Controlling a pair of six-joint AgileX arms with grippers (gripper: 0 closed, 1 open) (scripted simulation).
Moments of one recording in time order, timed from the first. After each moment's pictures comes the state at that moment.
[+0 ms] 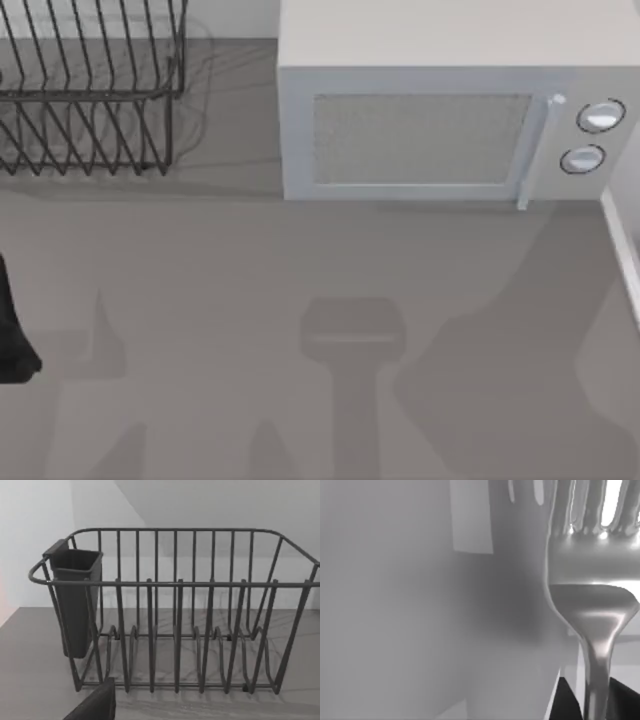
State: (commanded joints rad) left arm 0.00 0.00 0.00 0.00 0.00 0.00; right arm -0.27 2.66 2.15 -1.01 0.00 -0.24
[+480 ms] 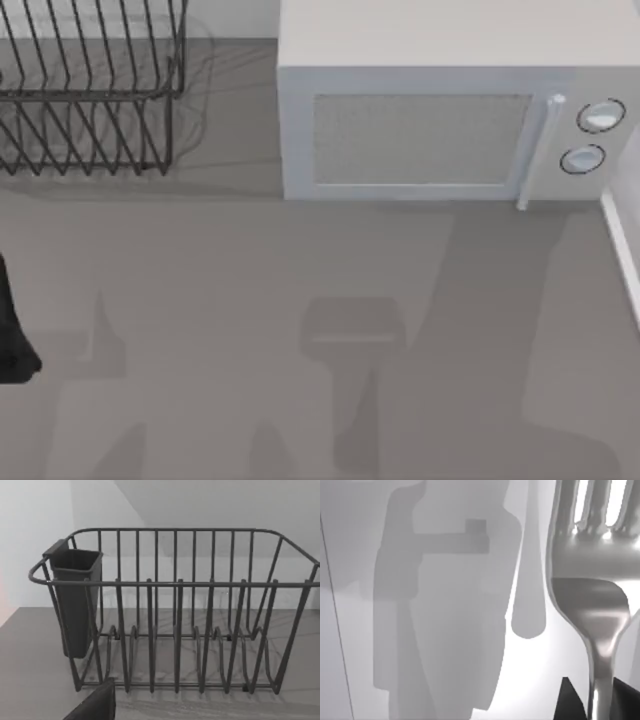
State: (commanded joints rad) left arm 0.00 0.00 0.00 0.00 0.00 0.00; right arm -0.27 2.59 2.48 -1.43 0.00 -0.24
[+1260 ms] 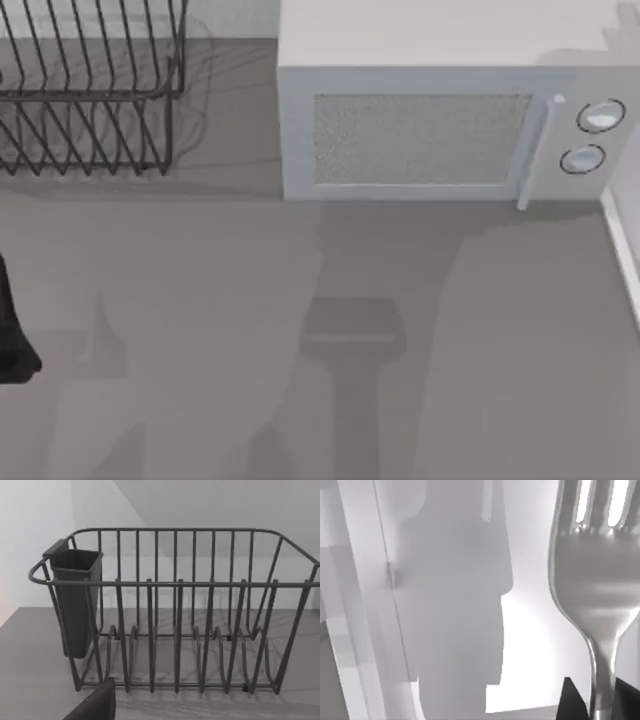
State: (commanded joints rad) left arm 0.00 0.00 0.00 0.00 0.00 0.00; right arm -0.19 2.36 2.31 -1.39 0.04 -0.07
